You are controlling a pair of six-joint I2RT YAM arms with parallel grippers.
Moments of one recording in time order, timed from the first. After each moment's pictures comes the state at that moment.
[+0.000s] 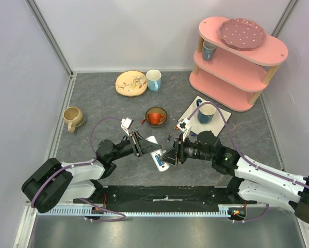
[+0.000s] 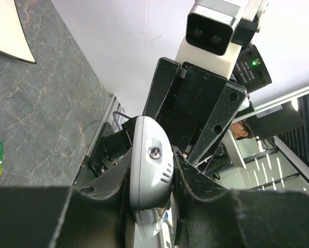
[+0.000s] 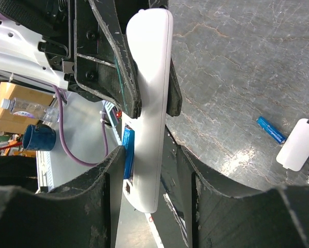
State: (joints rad) left arm -0.70 1.19 0.17 1.26 0.54 -1.27; right arm 0.95 0.92 0.55 0.08 -0.32 0.68
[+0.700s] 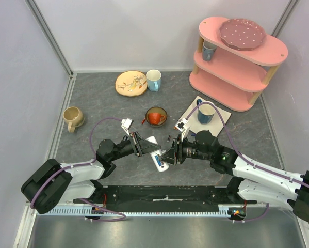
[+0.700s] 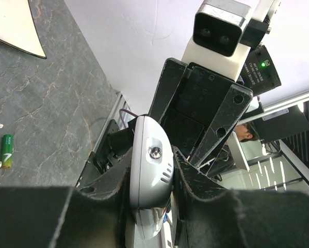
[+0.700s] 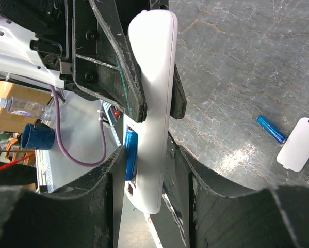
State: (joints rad) left arm -0.70 1.18 0.17 1.20 0.54 -1.27; right arm 0.95 0.96 0.55 0.09 -0.32 0.68
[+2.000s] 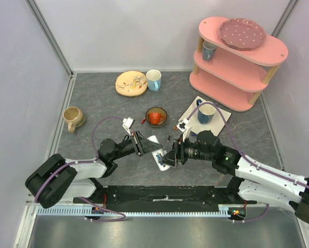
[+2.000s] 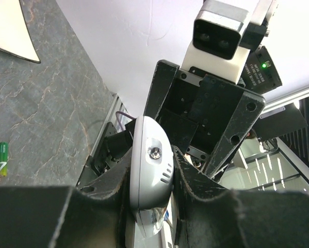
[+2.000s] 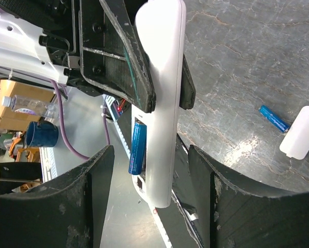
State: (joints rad) left arm -0.70 1.25 0.18 1.29 0.54 -1.27; right arm 0.95 0.91 0.58 0.01 -0.33 0.70
